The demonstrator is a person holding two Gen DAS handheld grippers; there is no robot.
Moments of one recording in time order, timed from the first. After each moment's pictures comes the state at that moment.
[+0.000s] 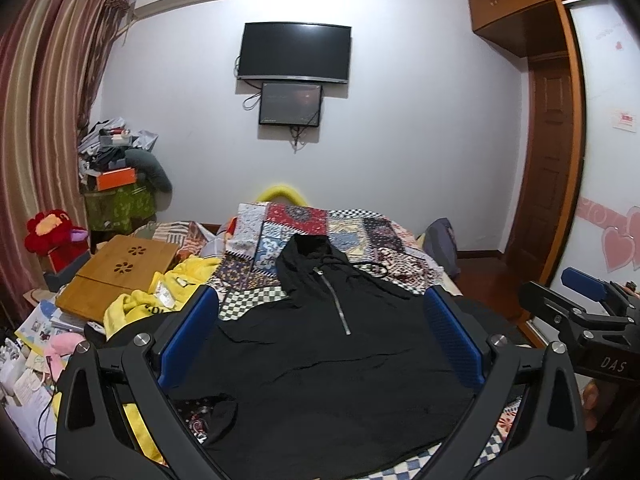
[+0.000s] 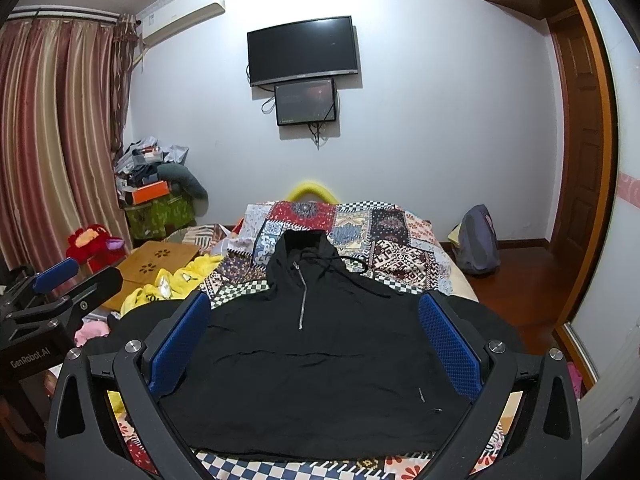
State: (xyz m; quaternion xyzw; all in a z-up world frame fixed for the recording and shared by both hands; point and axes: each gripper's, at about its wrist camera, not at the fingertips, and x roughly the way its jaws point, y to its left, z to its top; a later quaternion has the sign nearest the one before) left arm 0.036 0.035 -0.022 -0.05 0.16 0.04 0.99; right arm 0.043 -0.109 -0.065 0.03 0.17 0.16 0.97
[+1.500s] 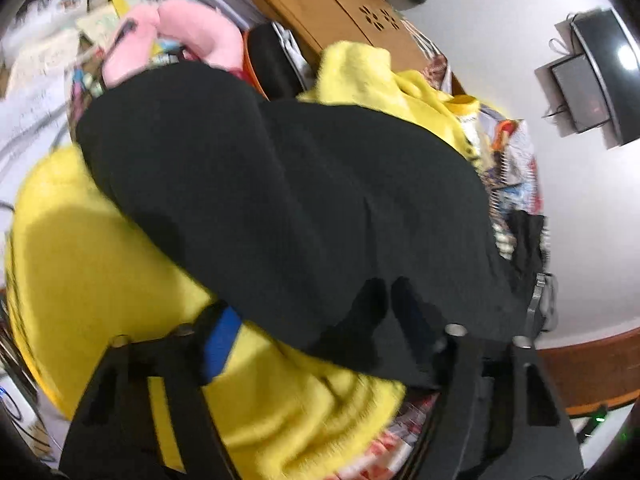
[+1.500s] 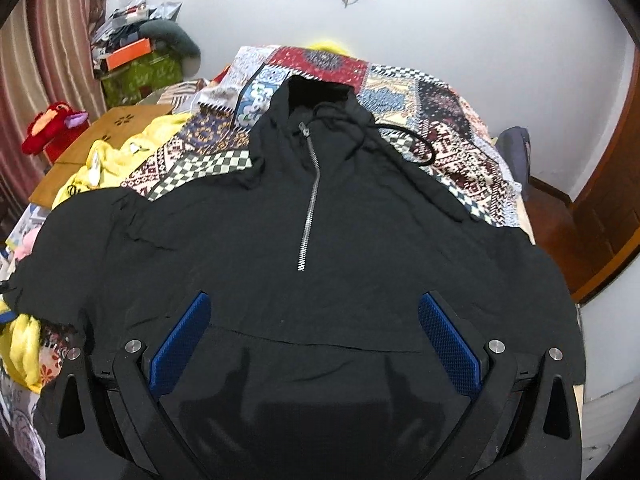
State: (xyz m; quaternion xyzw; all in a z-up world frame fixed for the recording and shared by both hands) left arm 0.063 0.414 -0.305 -0.47 0.39 0.23 0.76; right arm 0.223 -0.025 -0.177 -0.08 0.40 0.18 0.90
